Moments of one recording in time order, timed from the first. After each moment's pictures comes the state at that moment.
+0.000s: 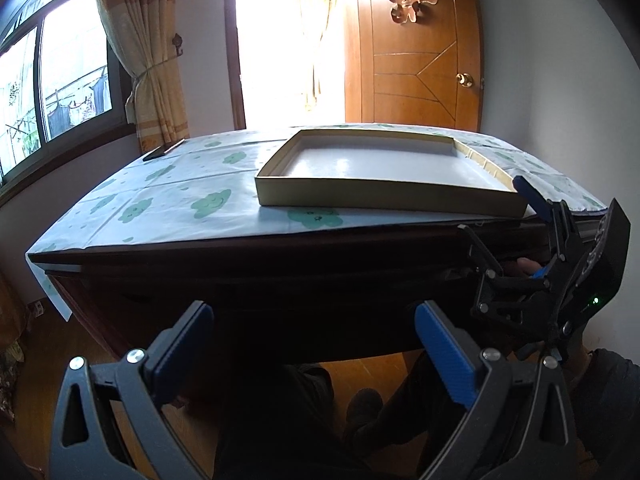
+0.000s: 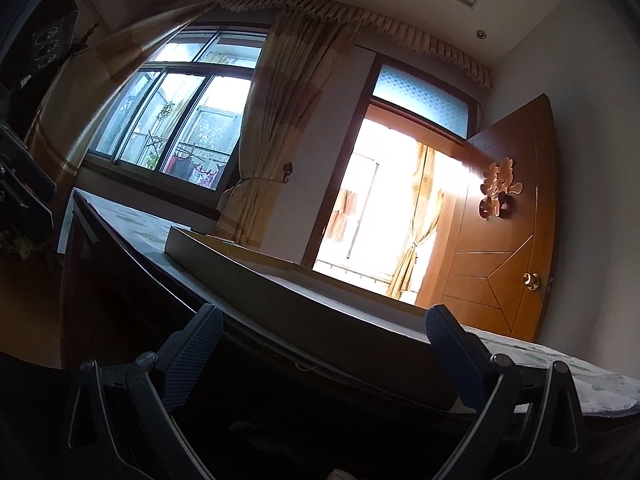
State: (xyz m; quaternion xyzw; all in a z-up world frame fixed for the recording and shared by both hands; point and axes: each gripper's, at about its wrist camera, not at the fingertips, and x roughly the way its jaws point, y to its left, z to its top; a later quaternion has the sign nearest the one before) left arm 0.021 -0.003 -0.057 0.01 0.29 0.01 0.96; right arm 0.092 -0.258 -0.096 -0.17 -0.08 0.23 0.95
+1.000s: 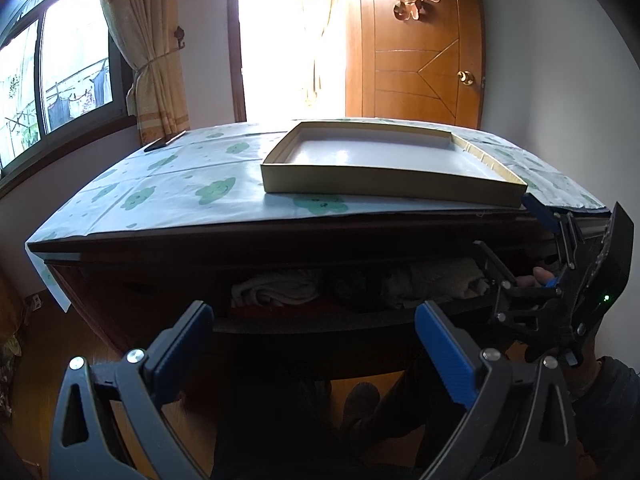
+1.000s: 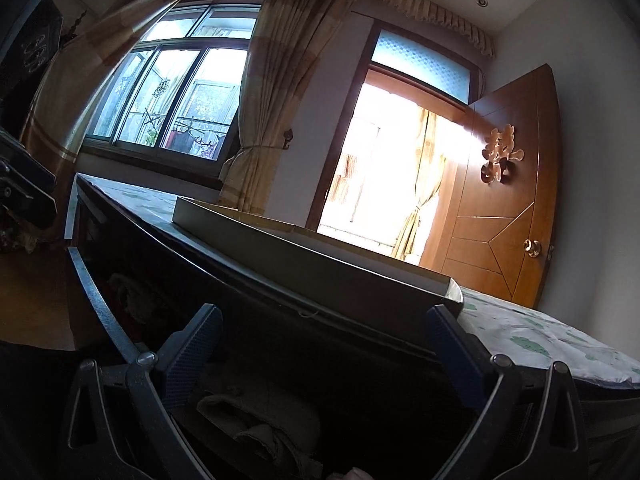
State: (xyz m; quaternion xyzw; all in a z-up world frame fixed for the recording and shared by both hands) left arm 0.011 -0.001 -0.061 0.00 0.30 0.01 0.95; right arm 0.080 -0.269 -0.100 -0.17 0.00 0.23 0.96
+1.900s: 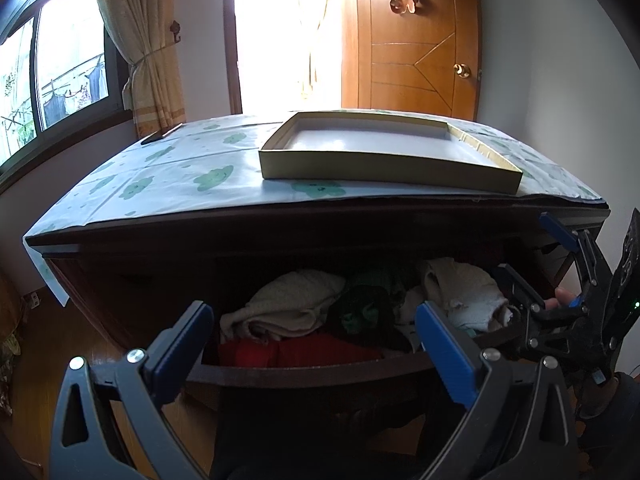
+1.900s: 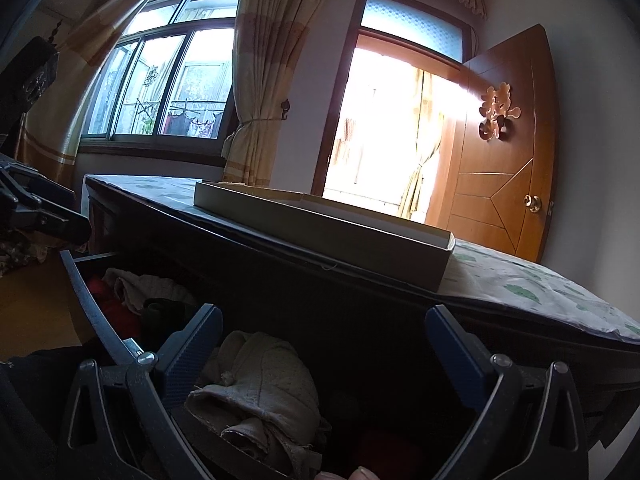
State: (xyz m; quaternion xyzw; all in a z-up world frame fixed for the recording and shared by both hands) left arm 0.006 -0.002 -0.066 0.00 0.32 0.00 0.95; right arm 0.049 -0.274 -0.095 -0.15 0.08 0.23 0.96
